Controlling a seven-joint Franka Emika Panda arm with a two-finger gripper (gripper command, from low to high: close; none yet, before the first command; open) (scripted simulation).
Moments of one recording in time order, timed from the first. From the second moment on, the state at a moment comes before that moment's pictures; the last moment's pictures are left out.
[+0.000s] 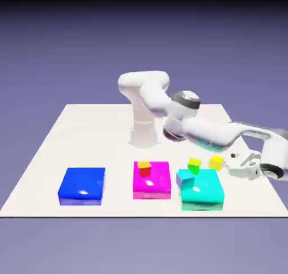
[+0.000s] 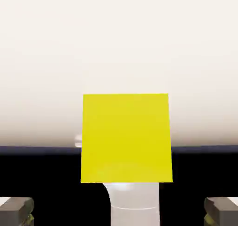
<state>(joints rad) 0.25 1.73 1.29 -1.08 -0.75 0.63 1.57</state>
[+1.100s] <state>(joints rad) -0.24 1.44 1.12 -0.83 -0.14 0.68 1.72</state>
